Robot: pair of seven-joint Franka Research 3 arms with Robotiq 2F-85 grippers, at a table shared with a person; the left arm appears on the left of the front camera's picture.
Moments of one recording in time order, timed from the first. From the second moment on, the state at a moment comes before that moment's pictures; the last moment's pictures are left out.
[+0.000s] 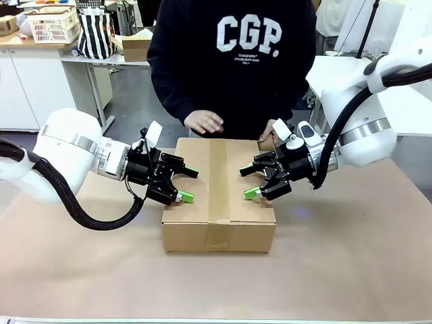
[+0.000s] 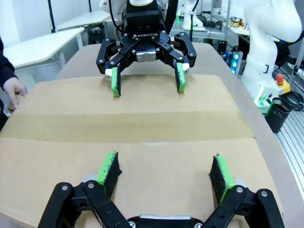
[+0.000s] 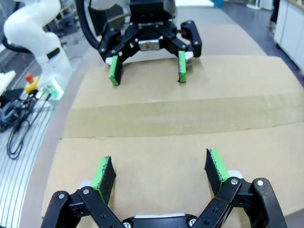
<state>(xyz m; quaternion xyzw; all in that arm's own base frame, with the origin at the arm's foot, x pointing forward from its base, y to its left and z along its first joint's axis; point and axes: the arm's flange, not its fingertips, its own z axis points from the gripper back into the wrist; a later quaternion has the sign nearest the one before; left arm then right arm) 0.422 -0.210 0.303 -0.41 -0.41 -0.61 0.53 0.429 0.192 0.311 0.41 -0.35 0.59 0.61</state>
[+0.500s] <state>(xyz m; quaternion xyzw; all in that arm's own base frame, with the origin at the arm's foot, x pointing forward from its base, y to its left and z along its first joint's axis) 0.422 -0.210 0.303 -0.41 -0.41 -0.61 0.53 0.429 0.192 0.311 0.41 -0.35 0.59 0.61</state>
